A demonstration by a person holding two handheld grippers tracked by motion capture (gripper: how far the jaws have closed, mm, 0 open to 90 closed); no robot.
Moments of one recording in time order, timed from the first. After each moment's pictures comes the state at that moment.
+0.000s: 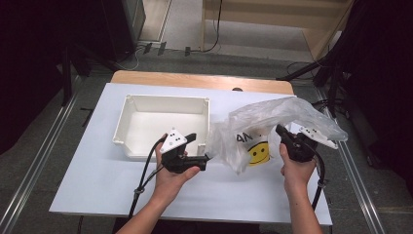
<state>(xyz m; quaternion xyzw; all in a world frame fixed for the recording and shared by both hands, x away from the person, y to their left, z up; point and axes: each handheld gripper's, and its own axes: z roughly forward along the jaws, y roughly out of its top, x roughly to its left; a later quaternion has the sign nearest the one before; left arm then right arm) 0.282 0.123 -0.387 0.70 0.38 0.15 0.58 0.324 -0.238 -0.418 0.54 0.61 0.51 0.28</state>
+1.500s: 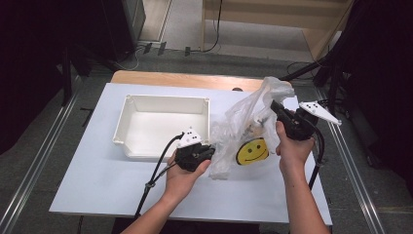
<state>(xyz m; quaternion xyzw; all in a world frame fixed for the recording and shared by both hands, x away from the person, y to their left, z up) 0.297 0.084 -0.412 0.76 0.37 0.07 0.53 0.350 -0.213 -0.355 0.53 0.59 0.55 0.27</state>
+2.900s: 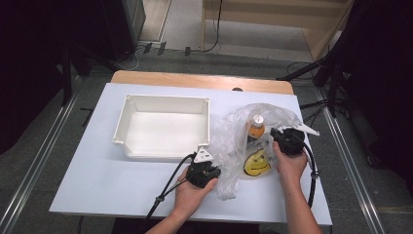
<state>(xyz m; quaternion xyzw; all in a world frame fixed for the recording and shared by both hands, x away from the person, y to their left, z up) 0.280 0.061 -0.475 0.79 0.41 0.04 0.45 0.360 -0.236 -0.457 0.59 0.64 0.42 0.24</state>
